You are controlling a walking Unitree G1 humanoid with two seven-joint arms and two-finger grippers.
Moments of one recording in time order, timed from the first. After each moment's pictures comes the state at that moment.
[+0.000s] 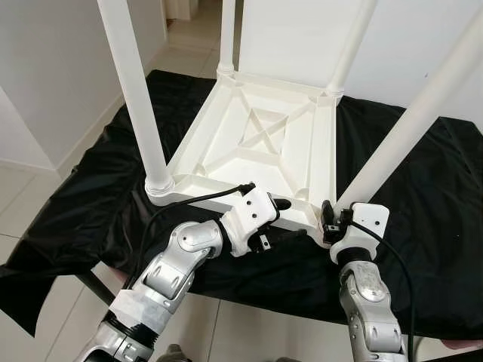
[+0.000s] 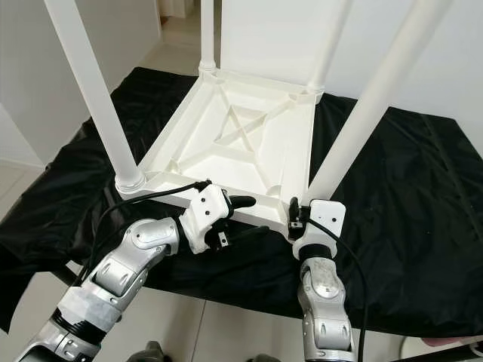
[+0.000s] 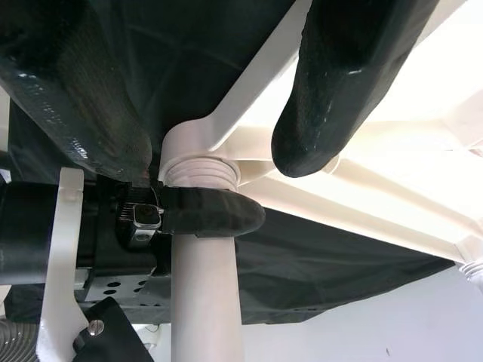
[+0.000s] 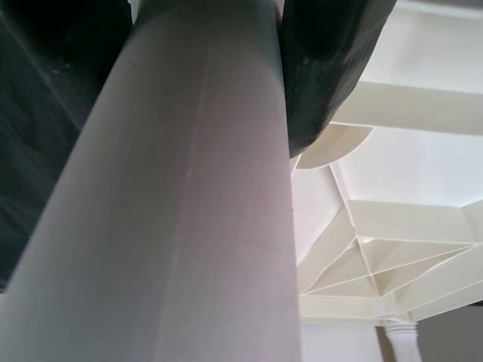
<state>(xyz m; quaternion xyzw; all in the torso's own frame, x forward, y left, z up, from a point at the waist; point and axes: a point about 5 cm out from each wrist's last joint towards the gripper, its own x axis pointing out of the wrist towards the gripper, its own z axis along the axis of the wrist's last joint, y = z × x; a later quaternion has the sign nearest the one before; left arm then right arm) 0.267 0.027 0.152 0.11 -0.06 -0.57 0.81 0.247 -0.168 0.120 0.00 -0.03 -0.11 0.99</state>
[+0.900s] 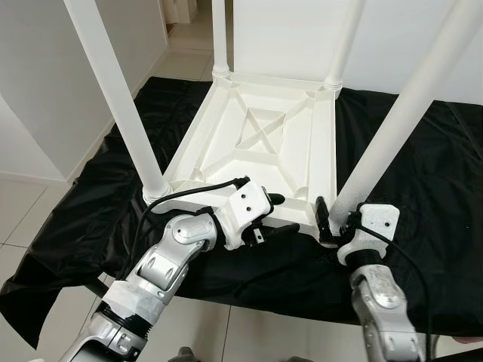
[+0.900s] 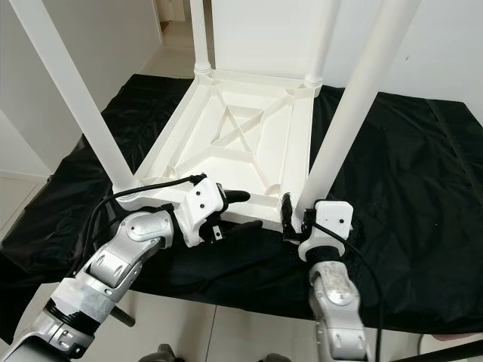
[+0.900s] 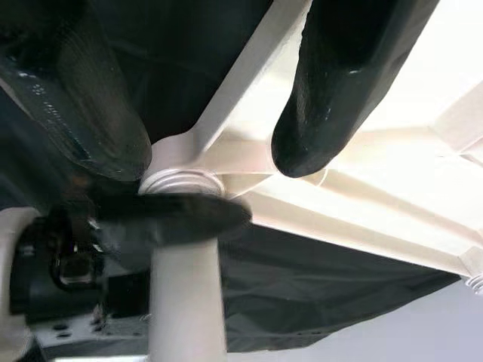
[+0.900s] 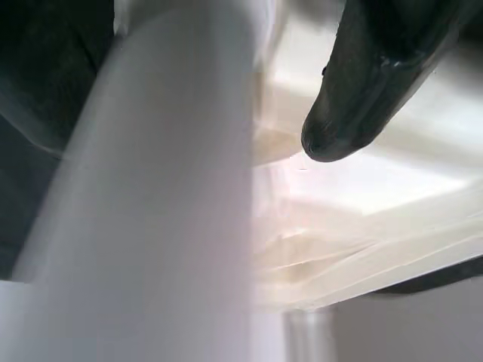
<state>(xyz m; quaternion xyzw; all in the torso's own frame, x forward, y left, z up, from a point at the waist) 0.271 0.037 0.153 0.12 -0.05 -0.57 0.81 0.236 -0.181 0.134 -0.05 -0.05 0.08 0.99</state>
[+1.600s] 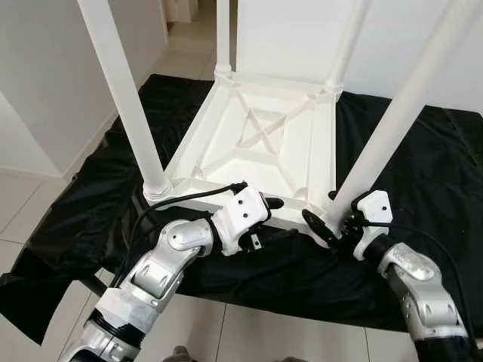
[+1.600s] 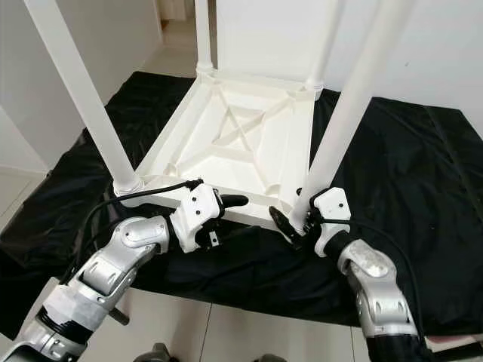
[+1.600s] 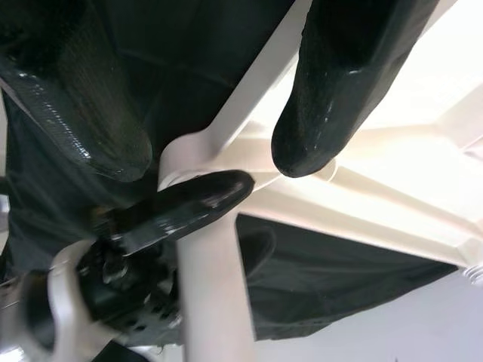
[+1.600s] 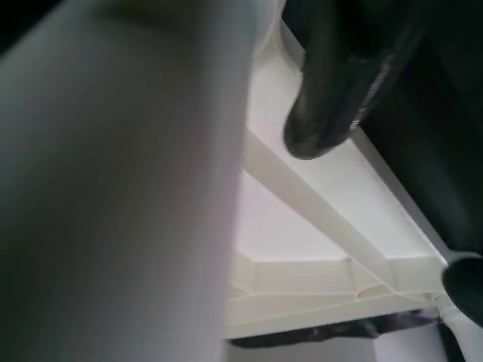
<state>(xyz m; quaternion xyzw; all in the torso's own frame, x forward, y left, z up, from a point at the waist) 0.265 0.039 0.157 0.13 -0.06 -0.57 0.81 0.269 -0.200 0.129 -0.09 0.01 0.30 0.95</state>
